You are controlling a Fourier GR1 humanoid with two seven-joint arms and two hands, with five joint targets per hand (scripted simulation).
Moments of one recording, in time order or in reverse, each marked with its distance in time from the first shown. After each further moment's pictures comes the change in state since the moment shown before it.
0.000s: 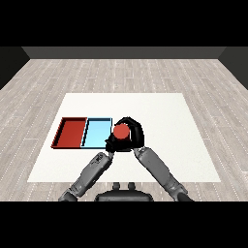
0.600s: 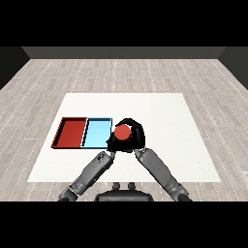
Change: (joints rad) left arm -0.039 0.008 -0.042 0.023 0.032 0.138 0.024; right arm 0.022 -0.006 0.004 -0.010 -0.013 -0.005 -0.025
